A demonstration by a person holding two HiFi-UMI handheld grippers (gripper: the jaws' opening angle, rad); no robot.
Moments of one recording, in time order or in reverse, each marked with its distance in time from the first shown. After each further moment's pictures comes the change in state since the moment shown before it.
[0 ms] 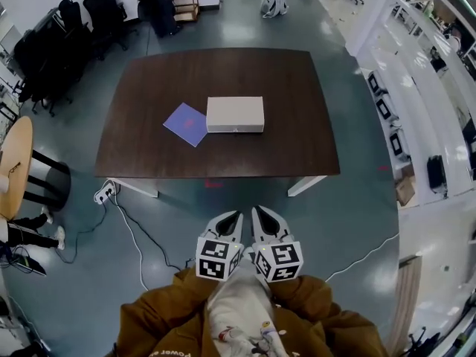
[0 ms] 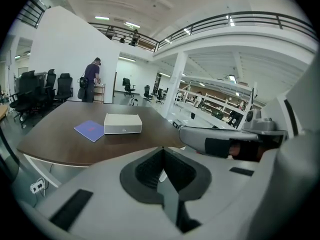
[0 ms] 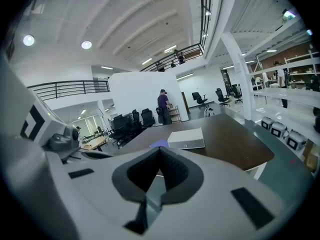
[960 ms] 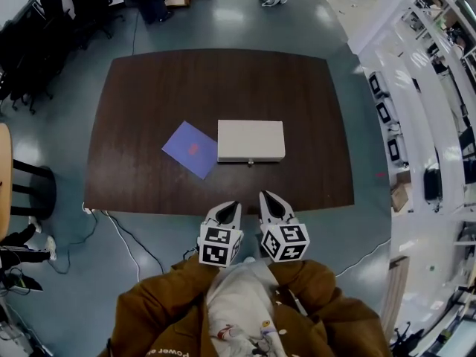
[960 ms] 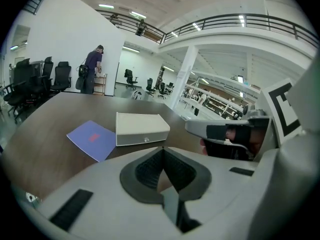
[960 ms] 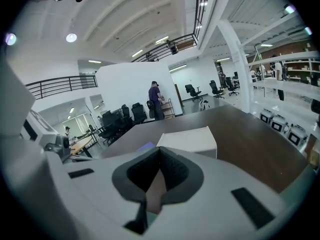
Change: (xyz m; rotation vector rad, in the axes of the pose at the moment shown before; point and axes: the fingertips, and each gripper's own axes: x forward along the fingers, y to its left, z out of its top) left arm 0.155 0.195 0.061 -0.054 0.073 -0.027; right arm 0.252 -0.068 0.032 0.058 0.077 -0.082
